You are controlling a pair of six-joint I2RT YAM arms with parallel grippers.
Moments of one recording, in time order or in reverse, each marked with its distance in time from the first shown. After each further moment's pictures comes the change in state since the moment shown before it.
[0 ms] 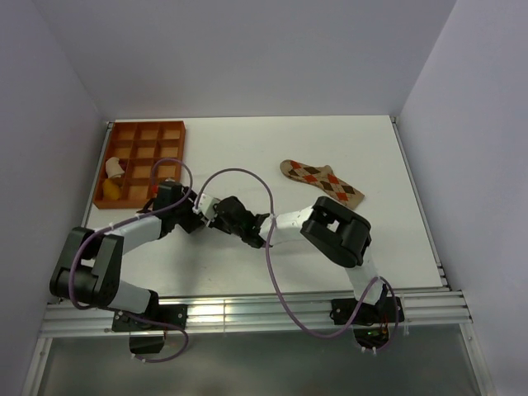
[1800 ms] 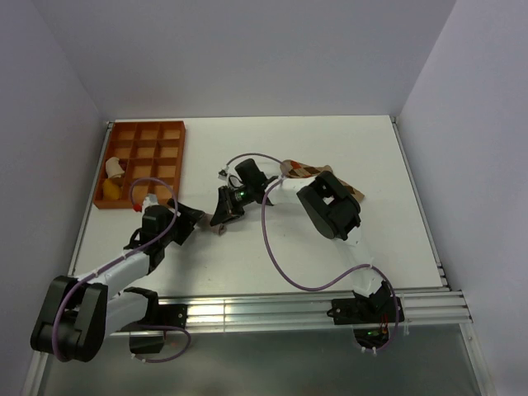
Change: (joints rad) left arm 0.032 -0.365 -0.335 0.234 -0.108 -0.068; right arm -0.315 0.241 0.348 -0.345 -1.054 0.966
